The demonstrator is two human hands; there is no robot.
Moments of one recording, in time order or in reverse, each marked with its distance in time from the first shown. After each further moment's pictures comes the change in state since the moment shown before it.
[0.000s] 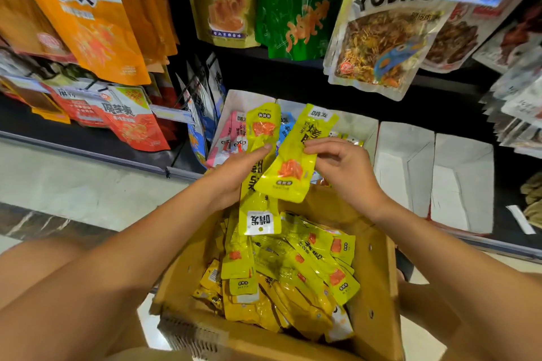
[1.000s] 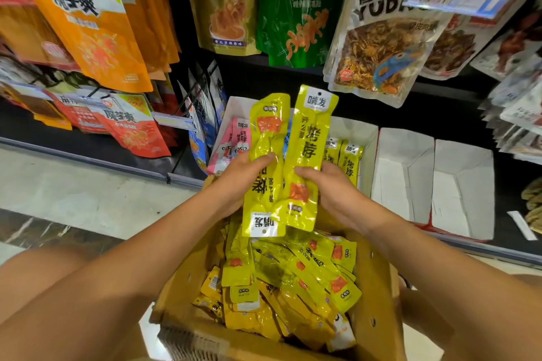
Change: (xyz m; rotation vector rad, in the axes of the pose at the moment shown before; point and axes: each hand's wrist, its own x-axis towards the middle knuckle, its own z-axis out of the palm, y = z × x) left_hand 0.003 -0.003 0.007 0.077 0.073 0.209; right_hand 0.000 -0.005 0.030 0.454 -0.060 0.666
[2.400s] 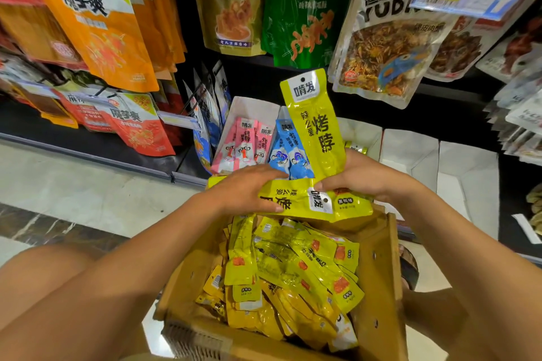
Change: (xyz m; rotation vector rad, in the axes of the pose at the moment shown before) left_hand 0.005 -0.013 -0.033 1.307 -0.343 0.398; right_hand -0.003 -0.049 -0.041 -0.648 -0.229 -0.100
